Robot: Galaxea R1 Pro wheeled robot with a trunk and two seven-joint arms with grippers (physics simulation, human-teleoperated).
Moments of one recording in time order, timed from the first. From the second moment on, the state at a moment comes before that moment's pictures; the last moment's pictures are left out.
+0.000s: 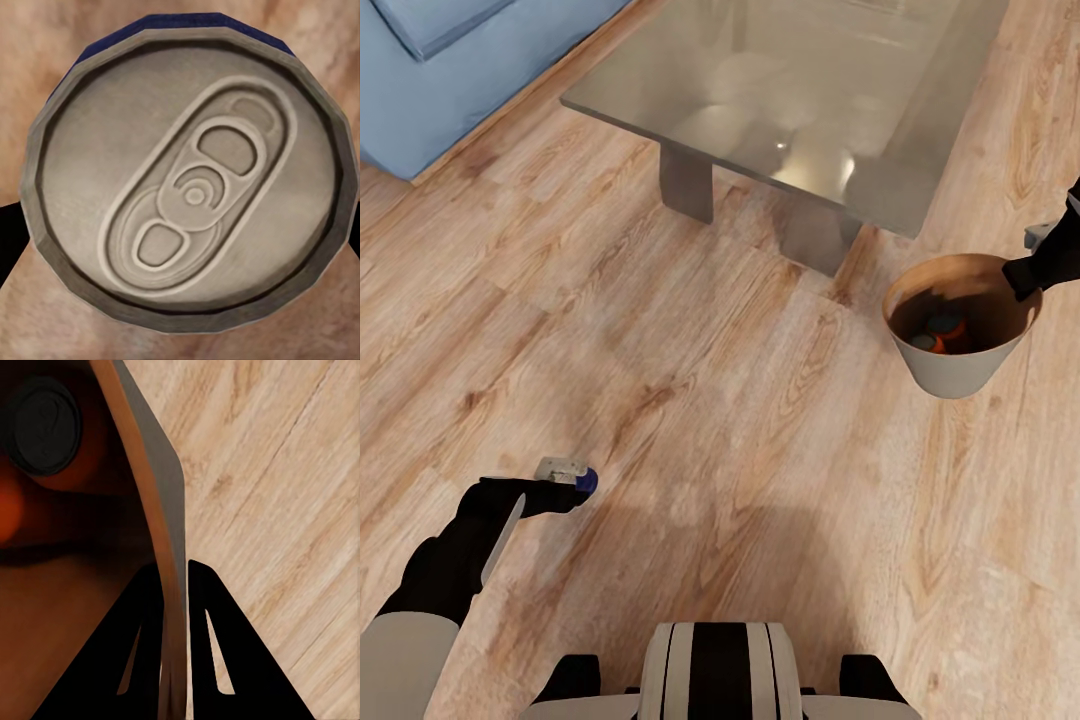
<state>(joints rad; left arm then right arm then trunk) -0.63 0.23 -0.01 -1.13 -0.04 0.86 -0.25 -2.07 -0.37 0.19 0.04 0.73 1.05 0.59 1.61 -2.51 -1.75</state>
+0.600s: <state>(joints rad) -0.63 0.23 -0.01 -1.13 -0.04 0.86 -0.25 -2.07 -0.38 0.18 0.04 0.73 1.05 0.59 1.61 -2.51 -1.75</state>
